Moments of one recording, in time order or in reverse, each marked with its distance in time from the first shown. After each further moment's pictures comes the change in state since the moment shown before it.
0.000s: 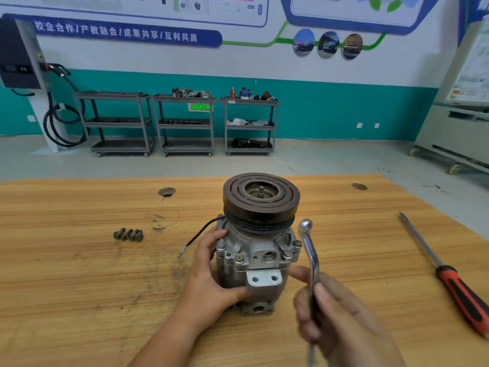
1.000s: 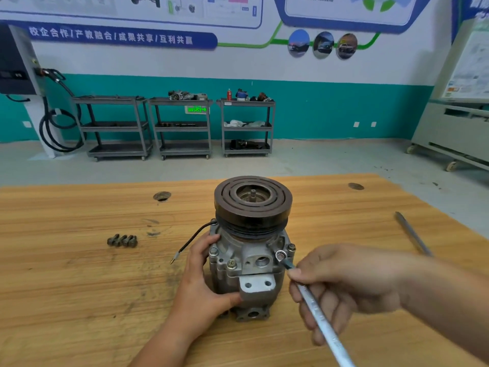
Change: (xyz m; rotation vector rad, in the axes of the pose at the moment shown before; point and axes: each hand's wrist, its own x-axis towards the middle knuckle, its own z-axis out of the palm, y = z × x) left_hand 0.000 -0.004 -0.001 0.059 0.002 0.012; right_hand 0.061 -0.080 -0.014 -0.477 -0.550 0.783
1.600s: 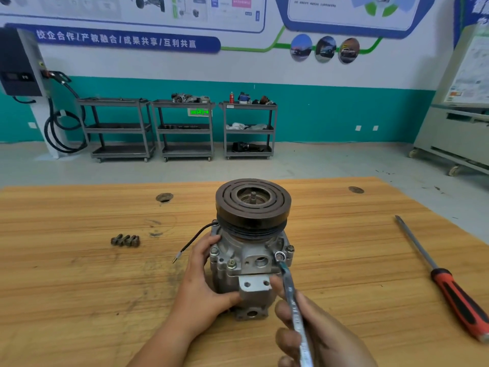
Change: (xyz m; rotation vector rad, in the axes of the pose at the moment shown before) left_hand 0.000 0.000 -0.001 0.042 0.032 0.011; right_hand 0.023 0.057 0.076 0.979 0.304 -0.496
